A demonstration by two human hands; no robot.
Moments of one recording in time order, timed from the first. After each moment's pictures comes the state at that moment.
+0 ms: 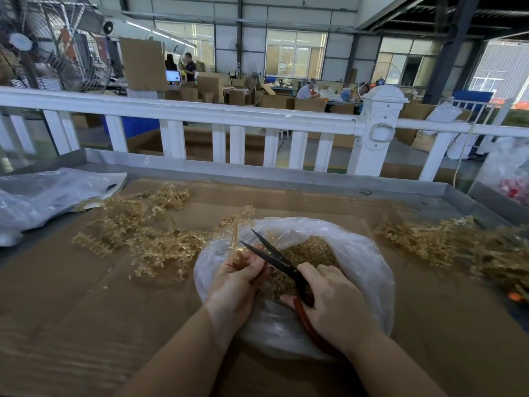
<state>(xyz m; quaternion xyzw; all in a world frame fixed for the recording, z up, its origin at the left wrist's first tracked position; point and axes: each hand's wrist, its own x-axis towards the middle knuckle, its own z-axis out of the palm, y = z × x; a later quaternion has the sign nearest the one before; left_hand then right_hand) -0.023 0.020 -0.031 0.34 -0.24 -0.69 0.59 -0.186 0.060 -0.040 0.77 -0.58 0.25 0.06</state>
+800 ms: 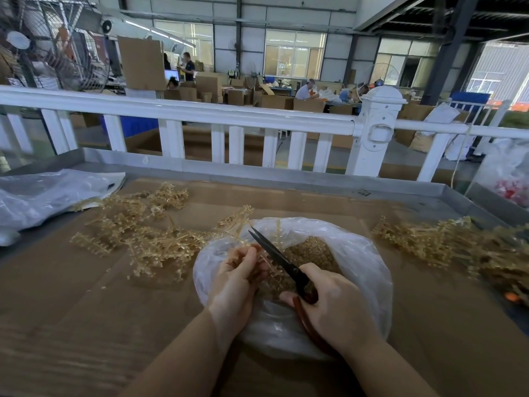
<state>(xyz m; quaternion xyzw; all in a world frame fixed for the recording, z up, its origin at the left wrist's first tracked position) -0.026 0.021 -0.034 0.34 -0.26 -0.68 0.59 -0.183 0.066 -0.037 0.75 -0.57 0.33 0.03</state>
